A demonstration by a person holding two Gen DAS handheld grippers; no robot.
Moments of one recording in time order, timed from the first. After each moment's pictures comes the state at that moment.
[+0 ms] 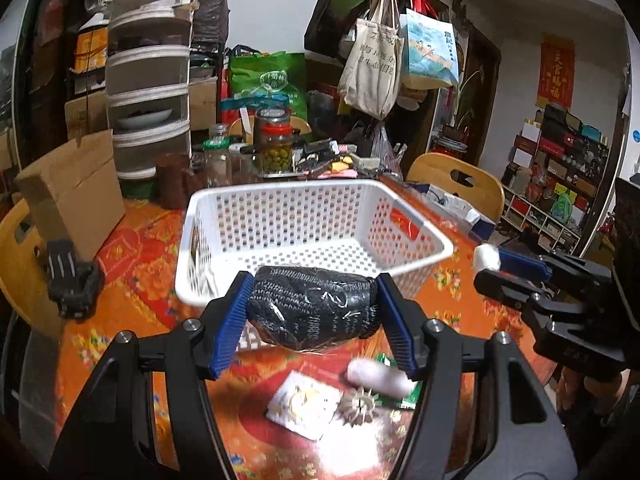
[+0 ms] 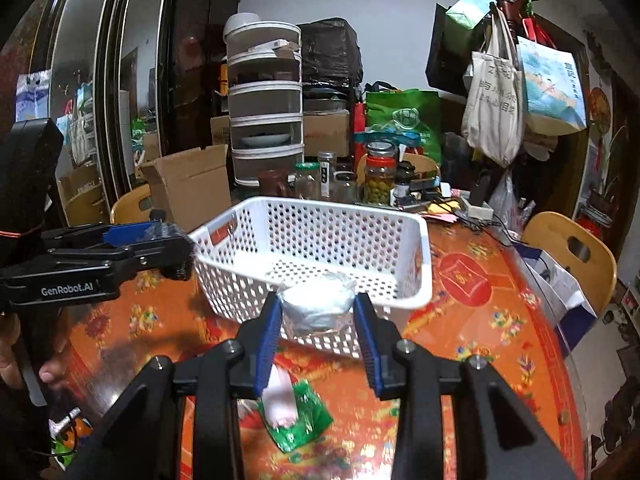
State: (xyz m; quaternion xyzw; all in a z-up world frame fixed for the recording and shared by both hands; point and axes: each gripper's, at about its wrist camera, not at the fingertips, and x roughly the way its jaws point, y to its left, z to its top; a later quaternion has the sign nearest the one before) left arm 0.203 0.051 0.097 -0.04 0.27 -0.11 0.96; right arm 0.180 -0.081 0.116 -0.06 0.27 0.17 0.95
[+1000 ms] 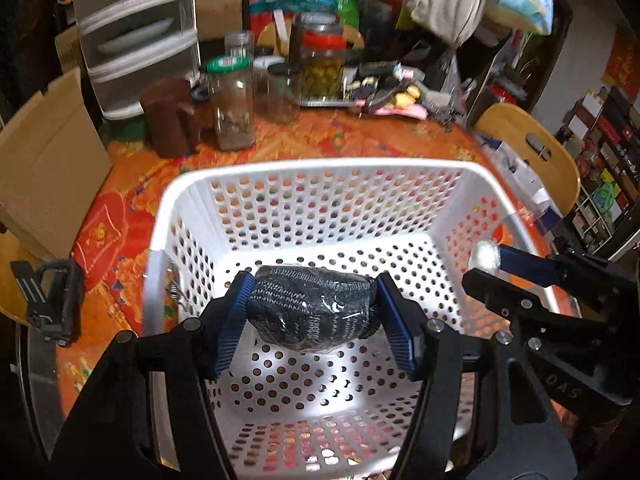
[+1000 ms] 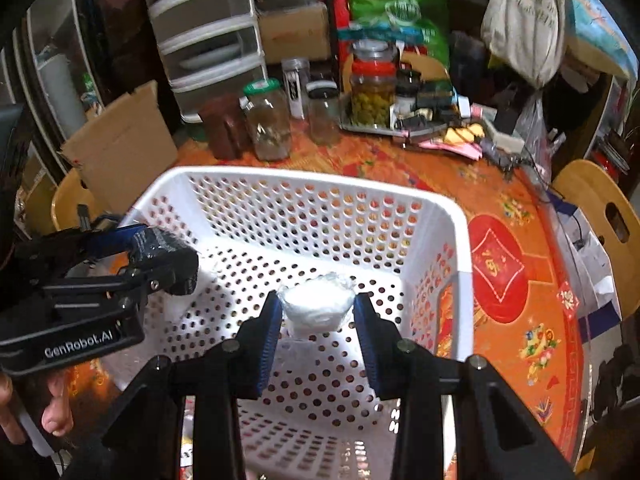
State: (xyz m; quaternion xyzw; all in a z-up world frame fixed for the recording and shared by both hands) left arm 0.435 0.051 0.052 -0.05 0.47 -0.04 0.88; right arm 0.394 -0.052 0.078 -0.05 0.47 0.14 0.87
